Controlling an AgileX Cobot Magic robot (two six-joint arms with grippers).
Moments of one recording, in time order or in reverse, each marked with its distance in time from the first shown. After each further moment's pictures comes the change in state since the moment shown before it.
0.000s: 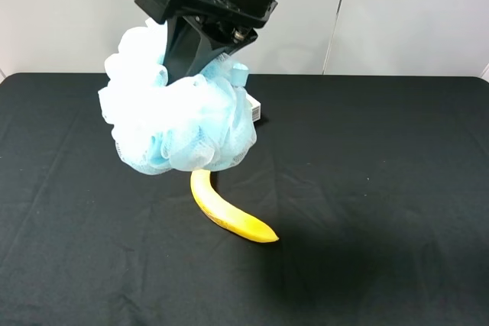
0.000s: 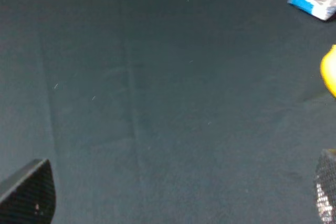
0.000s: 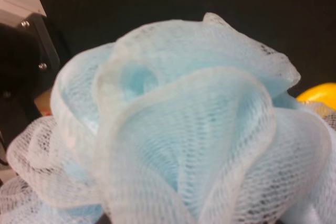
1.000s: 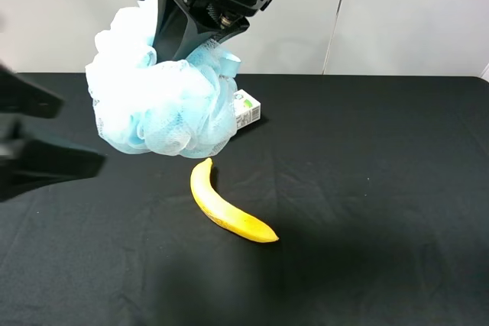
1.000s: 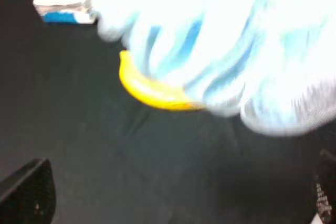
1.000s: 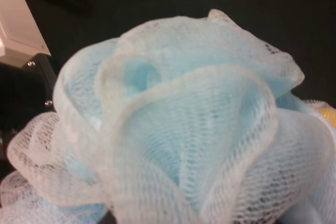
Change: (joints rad) left arm -0.471 0.664 -0.046 -0.323 -0.368 0.393; right arm 0.000 -0.001 -0.005 0.007 -0.062 0.067
